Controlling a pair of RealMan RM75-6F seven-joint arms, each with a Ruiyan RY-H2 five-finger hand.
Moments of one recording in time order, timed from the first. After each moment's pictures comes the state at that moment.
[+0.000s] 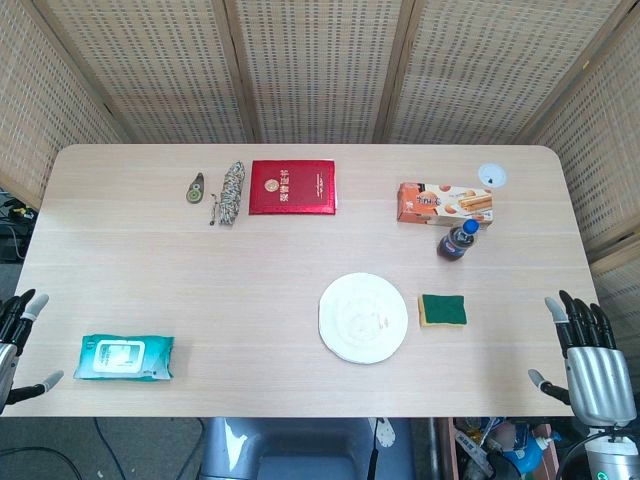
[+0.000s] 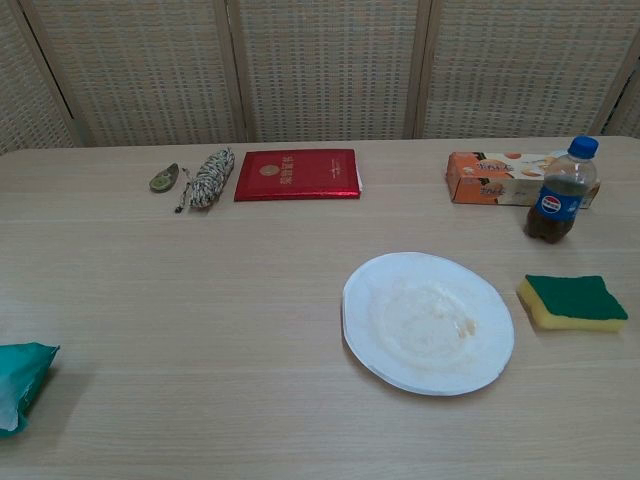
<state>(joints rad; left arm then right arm) -0.02 -1.00 0.03 -1.72 1.58 1.52 0.05 0.00 -1.12 0.05 -1.78 -1.56 1.58 -0.26</state>
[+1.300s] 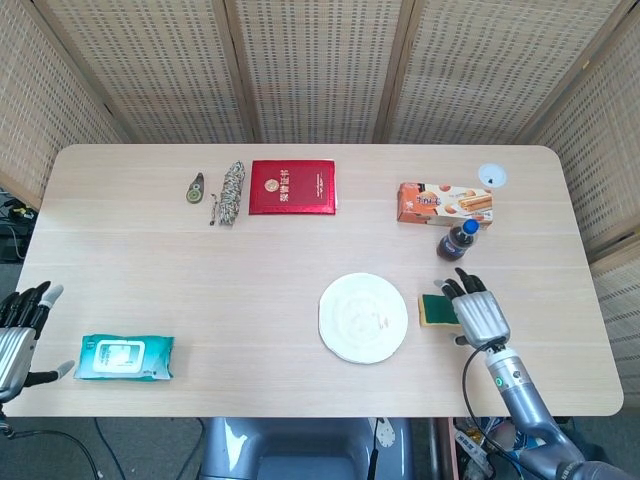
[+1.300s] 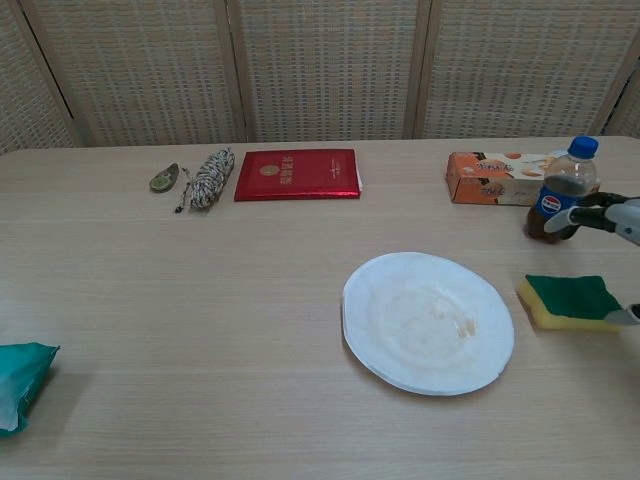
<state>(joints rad) -0.09 -1.02 -0.01 -1.74 1.46 1.39 0.12 0.39 -1.49 0.13 -1.32 -1.41 1.05 -0.30</state>
